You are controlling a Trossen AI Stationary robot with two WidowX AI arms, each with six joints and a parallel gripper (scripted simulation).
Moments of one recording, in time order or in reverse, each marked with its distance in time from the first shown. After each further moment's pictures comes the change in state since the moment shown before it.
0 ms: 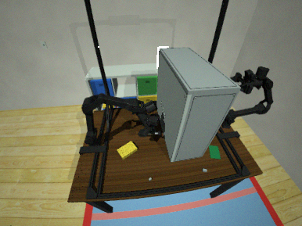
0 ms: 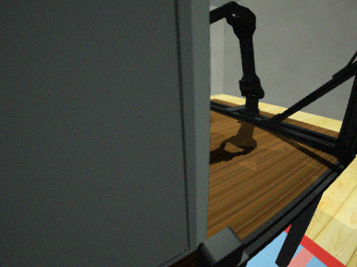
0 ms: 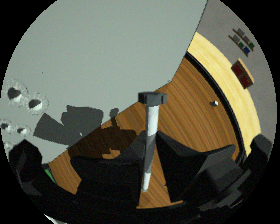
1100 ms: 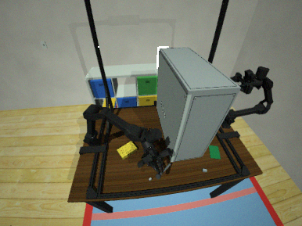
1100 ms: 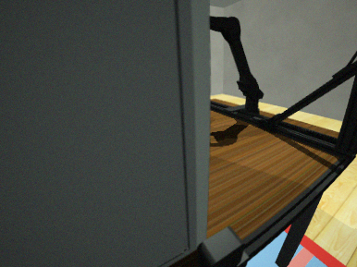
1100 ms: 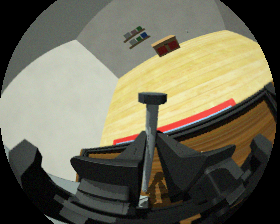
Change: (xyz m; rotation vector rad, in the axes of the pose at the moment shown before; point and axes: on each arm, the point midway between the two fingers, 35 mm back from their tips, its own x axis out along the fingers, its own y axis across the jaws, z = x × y) left arm 0.000 0.000 0.000 0.000 0.000 0.000; right arm 0.055 -0.216 0.126 1.090 -0.690 -0.263
